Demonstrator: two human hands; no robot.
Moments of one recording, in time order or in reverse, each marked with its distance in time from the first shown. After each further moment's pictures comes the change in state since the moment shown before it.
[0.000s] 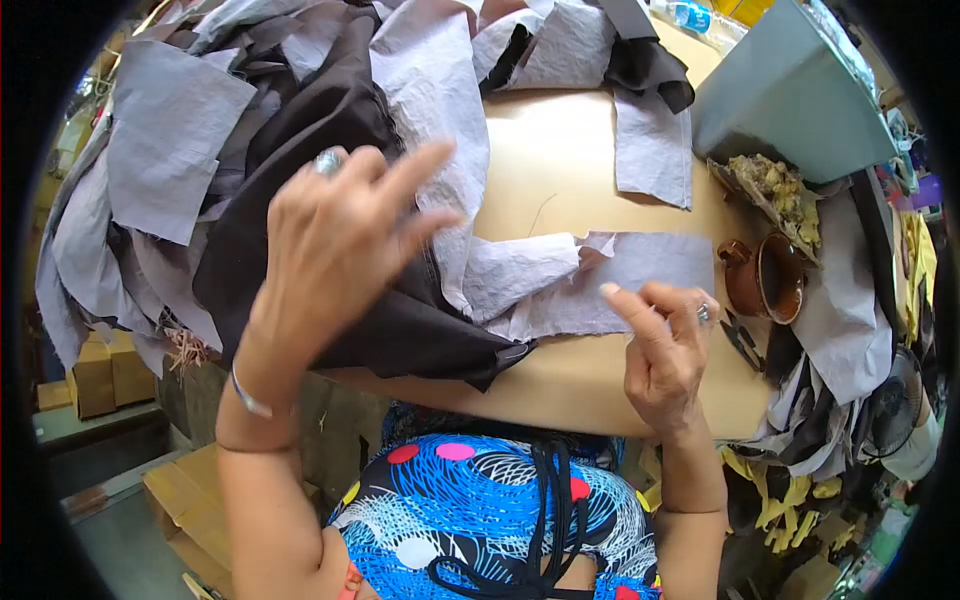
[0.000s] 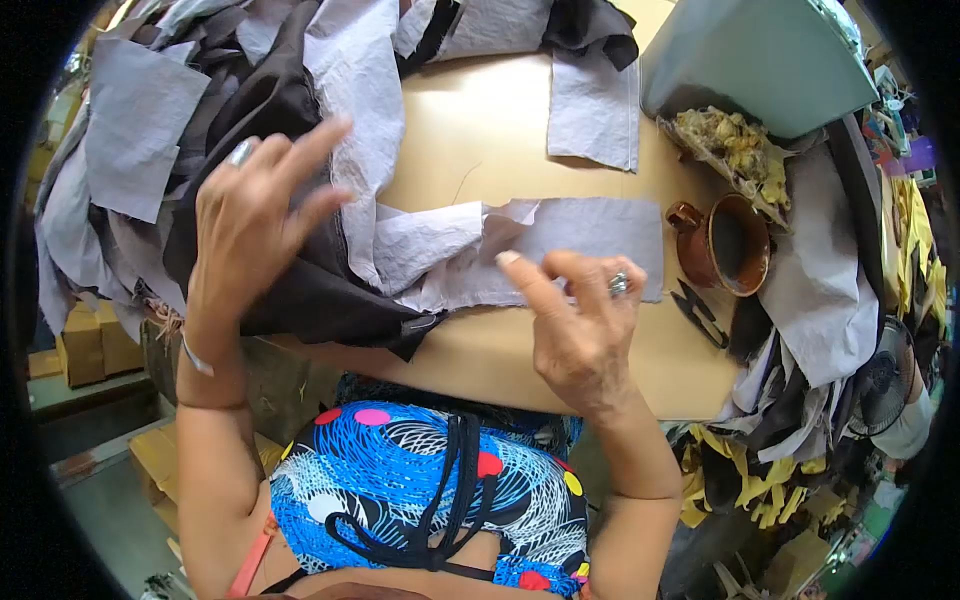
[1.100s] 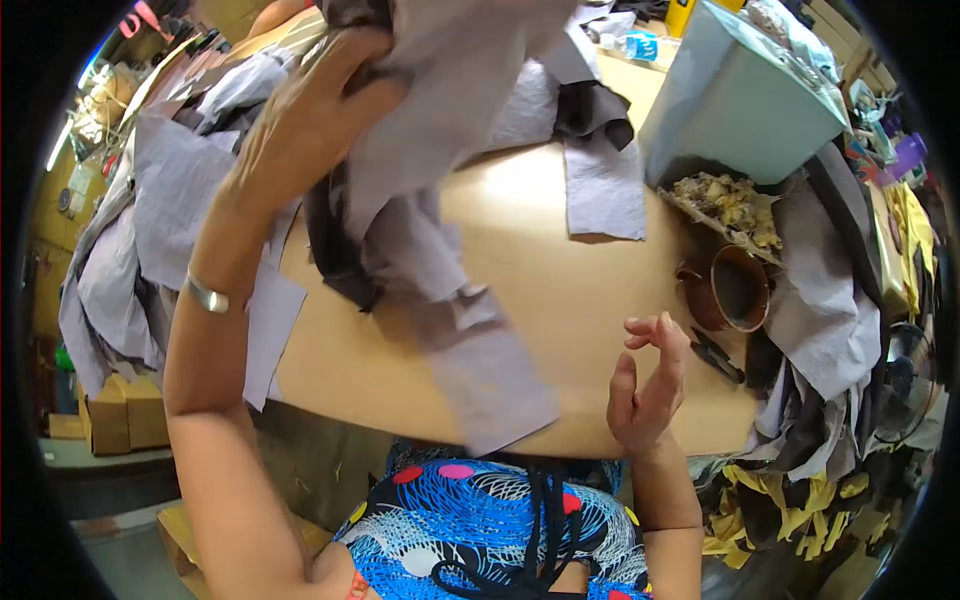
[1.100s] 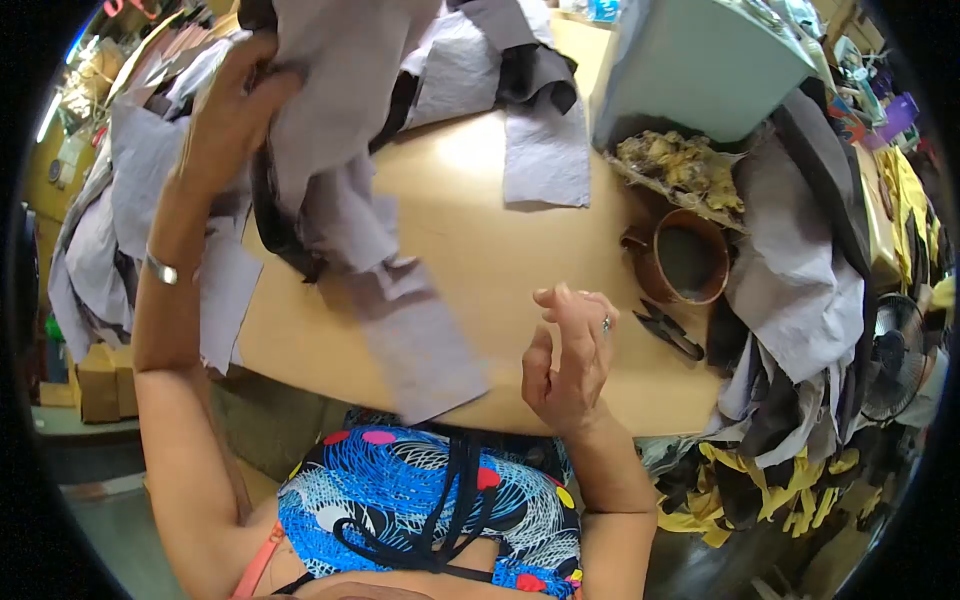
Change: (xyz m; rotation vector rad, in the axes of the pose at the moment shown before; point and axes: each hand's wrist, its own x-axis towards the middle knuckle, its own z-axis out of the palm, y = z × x) left_hand 0.100 -0.041 -0.037 -0.163 0.275 0.173; right_hand -0.024 0.013 0.006 0.201 0.389 0.055
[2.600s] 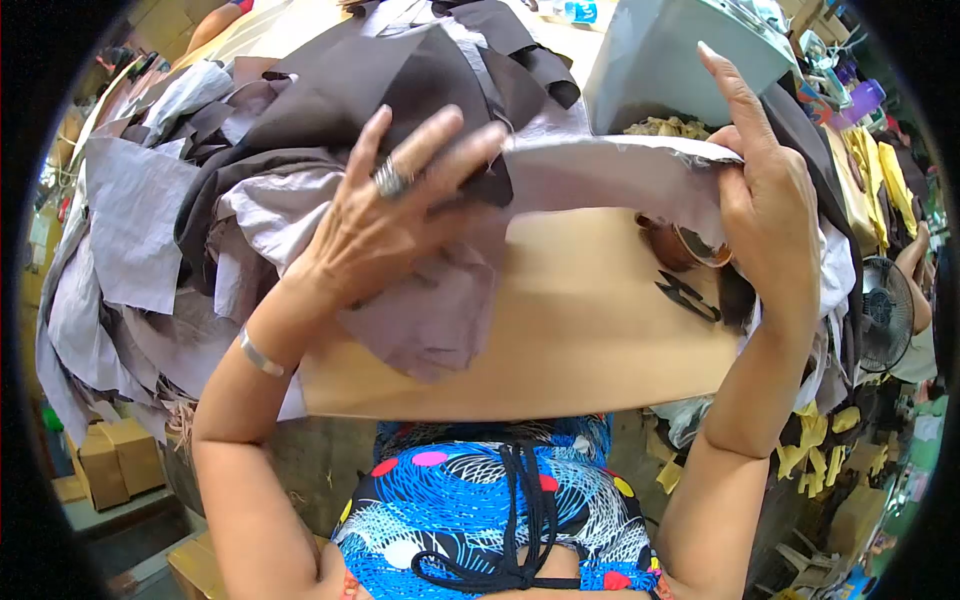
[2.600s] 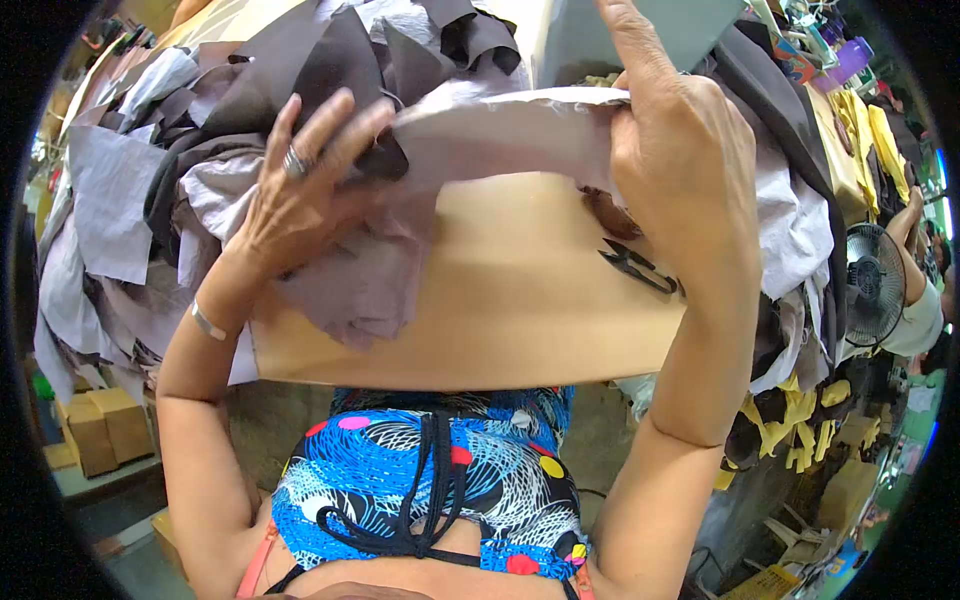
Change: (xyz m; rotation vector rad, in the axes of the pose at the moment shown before) left_hand -0.052 0.061 0.073 0.113 -0.015 0.465; right_hand 0.135 -0.006 -0.077 -0.561 -0.188 0.059
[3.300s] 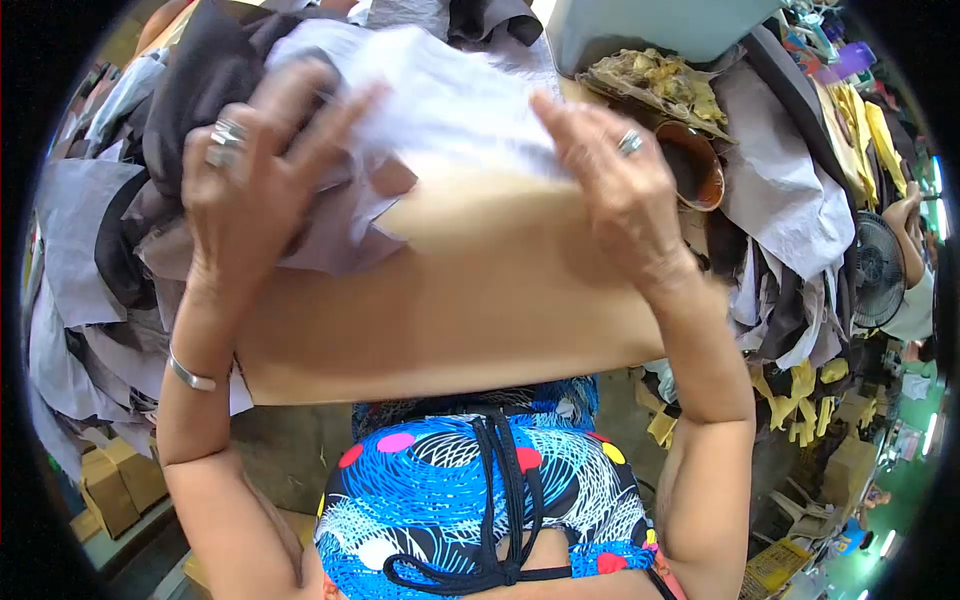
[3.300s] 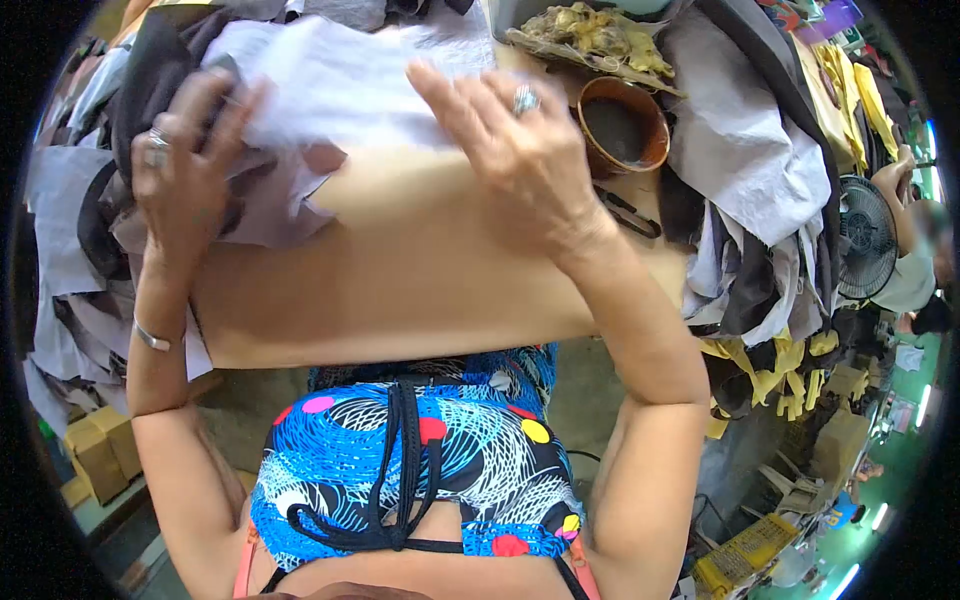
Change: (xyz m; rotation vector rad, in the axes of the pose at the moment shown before) left_hand -0.015 -0.012 -0.014 0.479 0.112 -0.022; right_hand -0.054 0.003 0.095 -0.054 0.150 -0.439
